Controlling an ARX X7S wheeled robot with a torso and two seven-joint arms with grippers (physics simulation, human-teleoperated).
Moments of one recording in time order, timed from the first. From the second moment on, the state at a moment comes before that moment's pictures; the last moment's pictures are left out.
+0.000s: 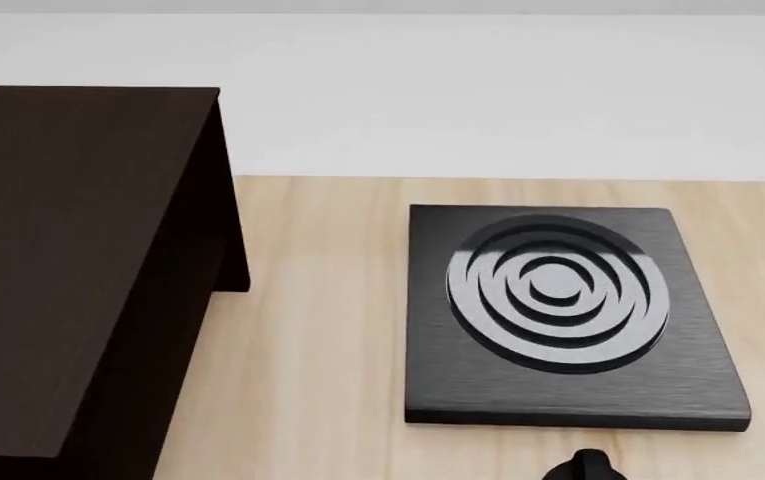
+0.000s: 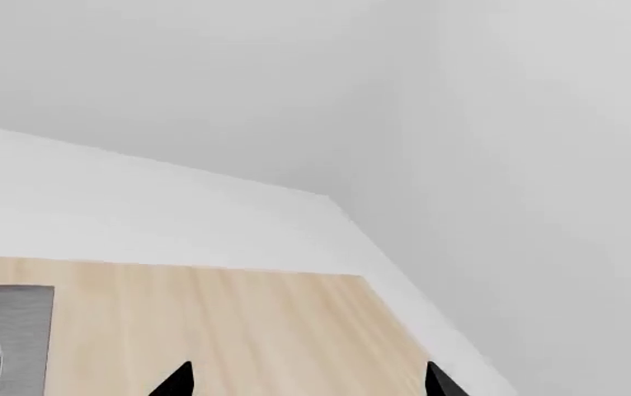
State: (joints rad) left arm -1.73 -0.21 0.35 0.27 -0.24 -1.42 0.02; right arm 0.75 0.81 0.19 -0.56 -0.03 1.47 -0.24
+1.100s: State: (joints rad) left arm -1.72 -0.22 0.35 0.25 -0.26 -1.40 0.00; right arm 0.46 0.79 0.31 -0.56 -0.04 1.43 -0.27
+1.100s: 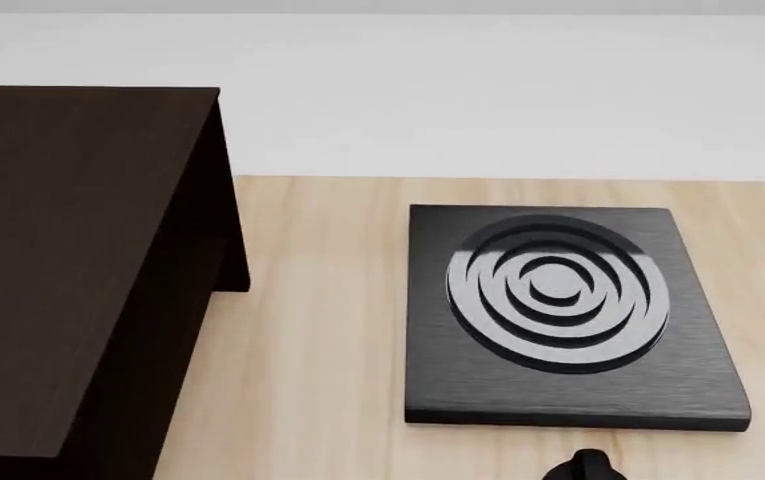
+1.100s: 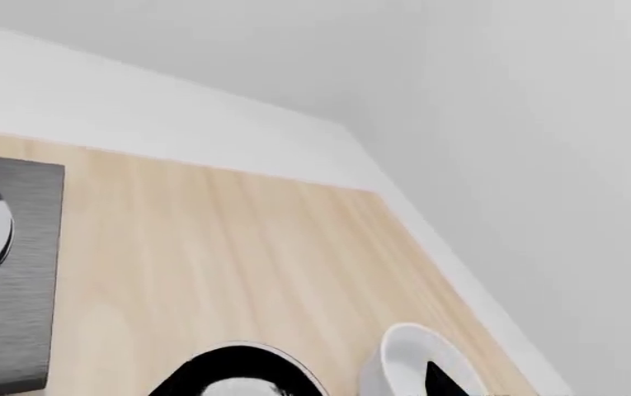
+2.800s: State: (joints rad) left arm -1.72 -0.24 0.33 0.25 -0.30 -1.40 -0.02; right arm 0.03 0.68 0.54 -0.68 -0.05 1.36 -0.36
